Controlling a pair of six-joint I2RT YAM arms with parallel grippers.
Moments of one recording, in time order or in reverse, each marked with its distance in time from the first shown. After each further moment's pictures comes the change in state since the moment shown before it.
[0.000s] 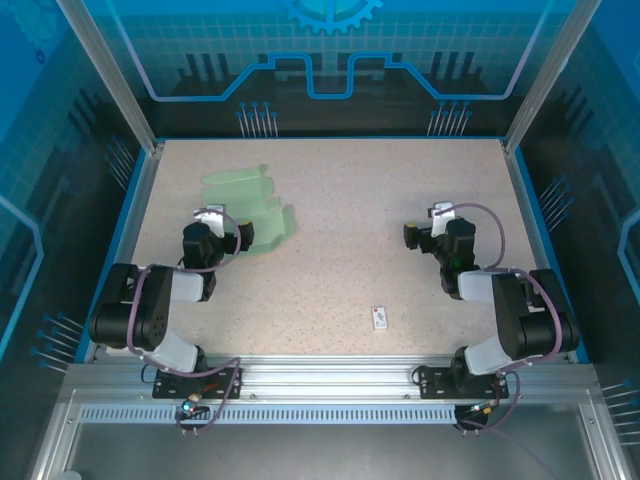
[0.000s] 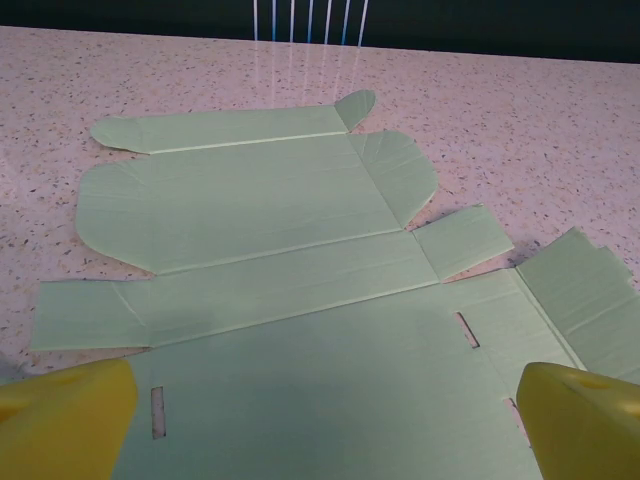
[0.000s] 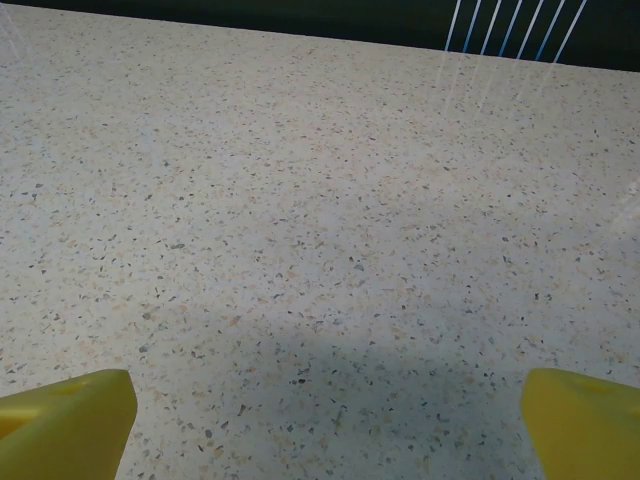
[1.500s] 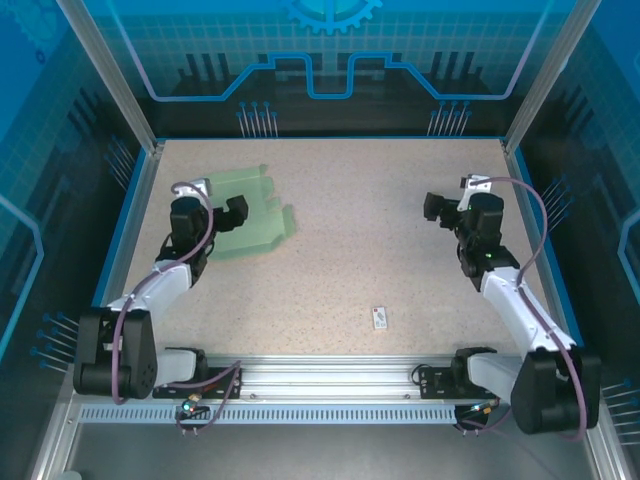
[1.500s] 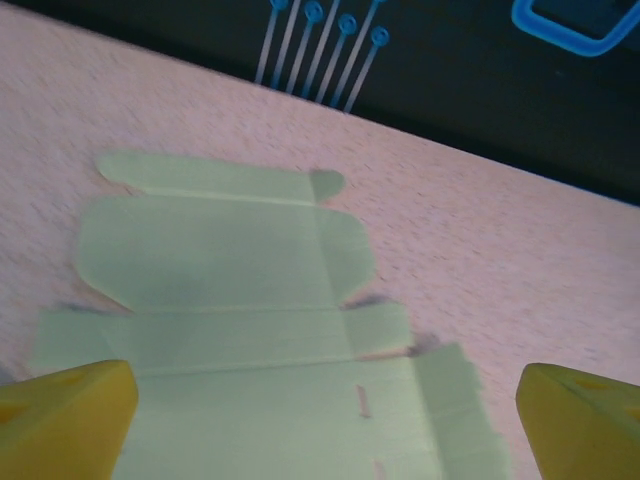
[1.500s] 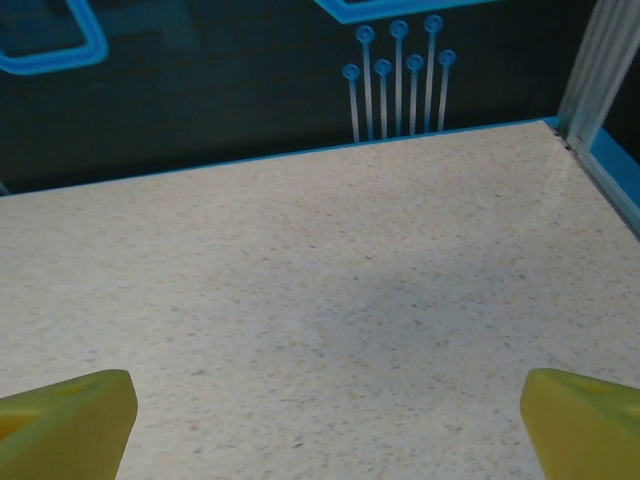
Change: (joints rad) left arm -0.006 -0.279 0.231 -0.559 0.027 -0.296; right arm -0.003 -0.415 0.298 -0.683 0.095 0.241
